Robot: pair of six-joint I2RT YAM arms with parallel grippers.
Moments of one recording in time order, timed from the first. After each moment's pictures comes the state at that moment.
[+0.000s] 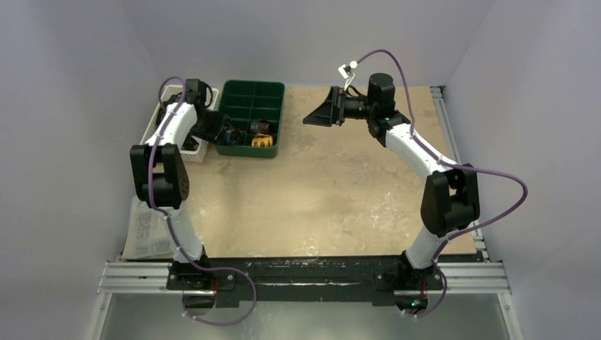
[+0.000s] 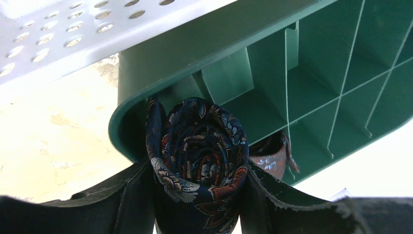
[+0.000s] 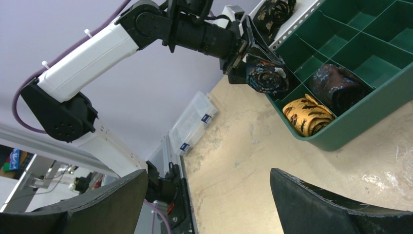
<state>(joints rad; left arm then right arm) 0.04 1.96 1.66 -0.87 0.09 -1.20 0.31 1.72 1.38 0.16 -1.02 0.66</state>
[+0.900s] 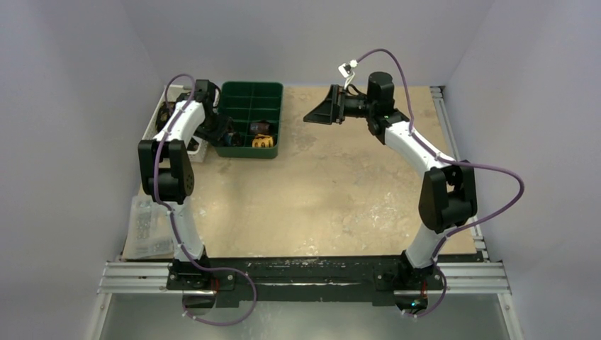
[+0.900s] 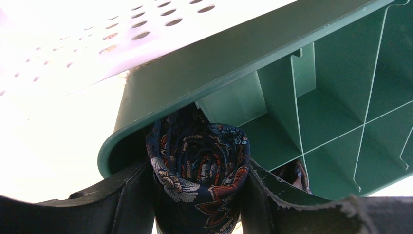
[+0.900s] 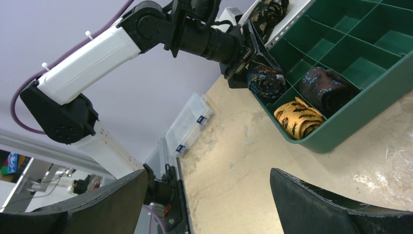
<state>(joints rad) -0.01 2.04 1.72 -0.91 -0.06 -1.20 0.30 1.75 1.40 0.16 -1.02 0.65</state>
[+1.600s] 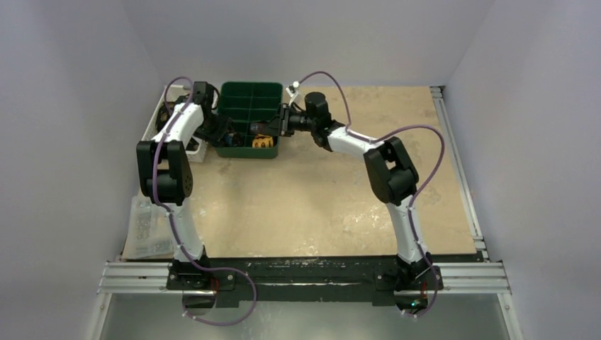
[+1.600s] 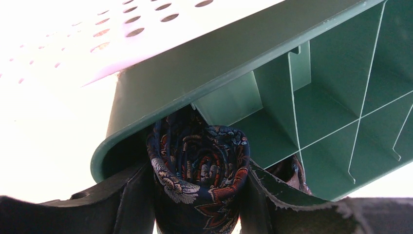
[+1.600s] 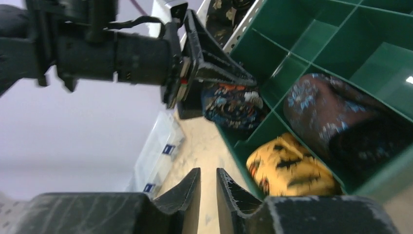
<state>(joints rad) 0.00 2.03 1.68 -0.87 -0.02 -1.19 0.55 2.17 1.61 0.34 -0.73 0.78</state>
